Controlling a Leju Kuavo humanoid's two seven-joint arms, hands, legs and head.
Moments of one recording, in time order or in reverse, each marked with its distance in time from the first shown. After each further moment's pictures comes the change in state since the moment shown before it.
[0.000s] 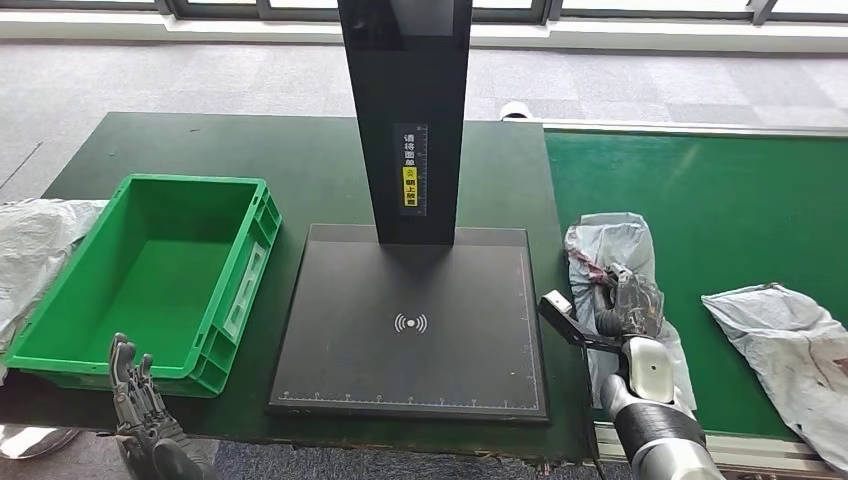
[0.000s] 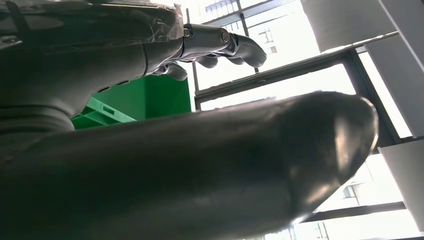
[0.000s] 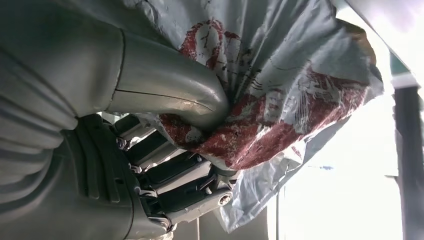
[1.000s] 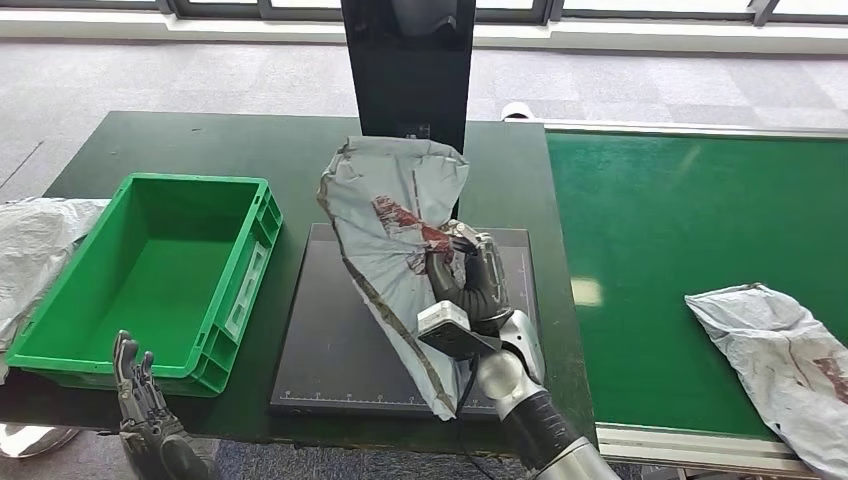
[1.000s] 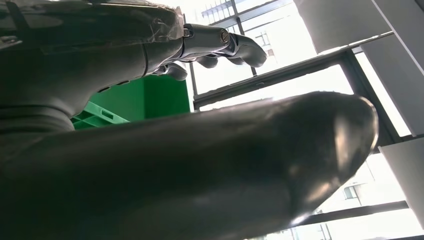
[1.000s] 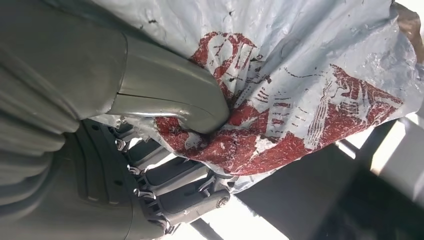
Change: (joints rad) left arm -0.018 -0.015 0.010 0.024 -0.037 0.000 0.000; right arm 0.045 0.275 0.474 -0.348 -0.911 0.228 -0.592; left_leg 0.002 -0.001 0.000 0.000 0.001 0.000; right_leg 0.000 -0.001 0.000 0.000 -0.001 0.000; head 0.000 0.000
